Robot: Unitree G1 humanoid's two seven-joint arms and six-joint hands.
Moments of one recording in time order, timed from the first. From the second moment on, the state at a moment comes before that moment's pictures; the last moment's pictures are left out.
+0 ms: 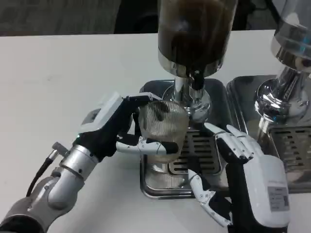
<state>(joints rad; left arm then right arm) -0.54 0.35 -0.29 1.11 0.53 -0.94 0.28 0.39 -0.13 0.40 -0.16 -0.94 -0.21 -0.67</state>
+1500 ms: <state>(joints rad) -0.69 0.26 -0.41 1.20 0.56 -0.77 0.23 0.46 -0.13 0.40 -0.28 -0.92 -0.19 -0.59</state>
